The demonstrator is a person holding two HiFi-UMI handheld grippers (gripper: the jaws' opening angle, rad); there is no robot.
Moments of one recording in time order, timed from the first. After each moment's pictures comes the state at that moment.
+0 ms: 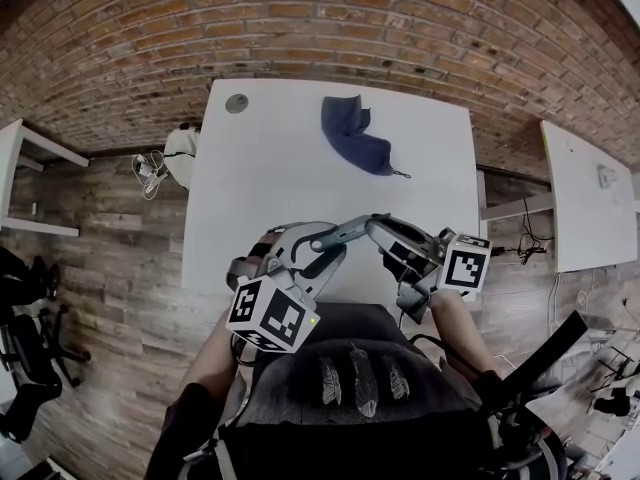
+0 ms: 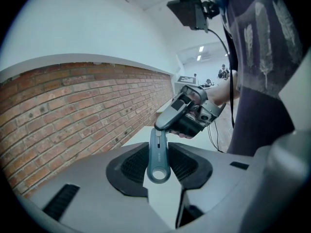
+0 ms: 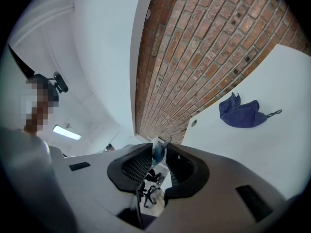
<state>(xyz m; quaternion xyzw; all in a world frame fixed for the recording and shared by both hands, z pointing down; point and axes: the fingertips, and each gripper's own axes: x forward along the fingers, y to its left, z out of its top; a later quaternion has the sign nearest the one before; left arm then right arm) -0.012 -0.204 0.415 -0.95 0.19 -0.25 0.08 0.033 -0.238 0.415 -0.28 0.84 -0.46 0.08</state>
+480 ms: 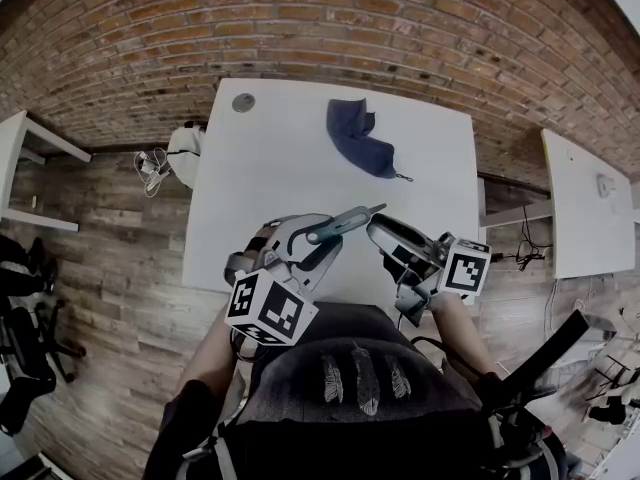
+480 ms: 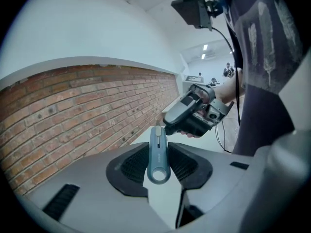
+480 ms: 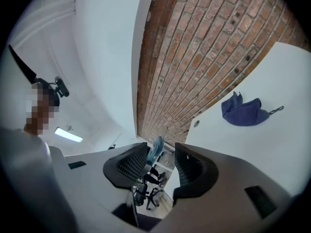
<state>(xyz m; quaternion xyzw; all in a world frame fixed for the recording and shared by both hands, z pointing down) -0.025 -0.214 0.411 -0.94 0.22 -0.25 0.09 0.028 -0.234 0.412 -0.28 0.84 -0.46 0.09</state>
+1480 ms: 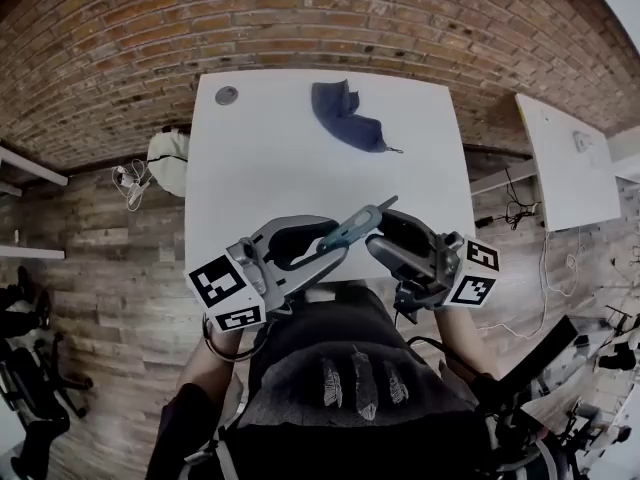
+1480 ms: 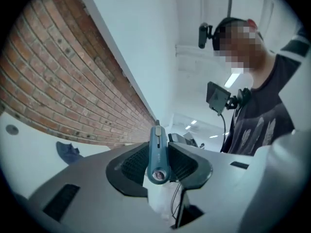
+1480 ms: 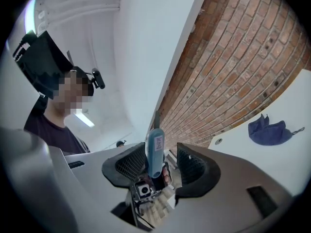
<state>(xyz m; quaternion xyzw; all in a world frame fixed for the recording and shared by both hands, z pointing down) -0.070 -0.169 0.353 -0.97 0.04 0.08 -0.21 -0.024 -0.177 0.348 -0.27 0.90 -0.32 0.15</state>
